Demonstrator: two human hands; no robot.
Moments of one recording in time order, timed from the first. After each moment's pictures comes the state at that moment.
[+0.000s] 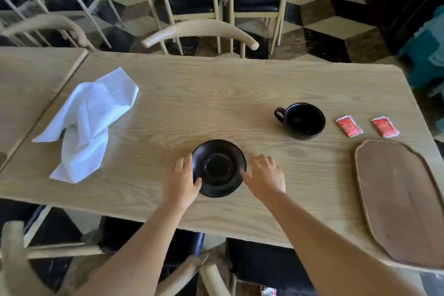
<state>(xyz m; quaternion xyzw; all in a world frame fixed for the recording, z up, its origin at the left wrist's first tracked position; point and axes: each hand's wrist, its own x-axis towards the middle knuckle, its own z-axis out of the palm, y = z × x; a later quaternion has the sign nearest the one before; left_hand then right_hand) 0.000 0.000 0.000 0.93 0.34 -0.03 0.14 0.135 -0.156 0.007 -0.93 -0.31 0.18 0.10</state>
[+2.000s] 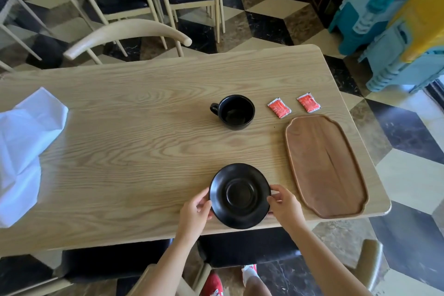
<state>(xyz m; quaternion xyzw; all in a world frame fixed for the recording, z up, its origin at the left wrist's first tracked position) 0.030 -0.145 -0.009 0.71 0.38 -0.06 0.59 0.131 -0.342 0.002 -0.85 0.07 0.30 0.43</state>
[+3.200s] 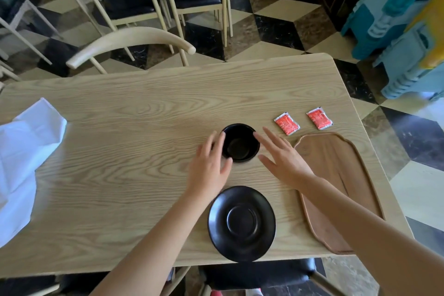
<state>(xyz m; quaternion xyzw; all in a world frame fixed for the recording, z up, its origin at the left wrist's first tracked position) 0.169 -0.117 0.037 0.96 0.13 0.08 0.23 0.280 -0.298 0.025 -0.89 -0.35 0.14 0.25</state>
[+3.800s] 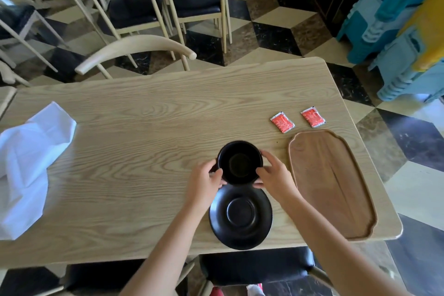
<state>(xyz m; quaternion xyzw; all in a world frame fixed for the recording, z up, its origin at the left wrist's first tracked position) 0.129 -0.132 0.042 0.79 0.31 0.01 0.53 0.213 -0.288 0.035 -0.77 0.03 0.30 0.56</state>
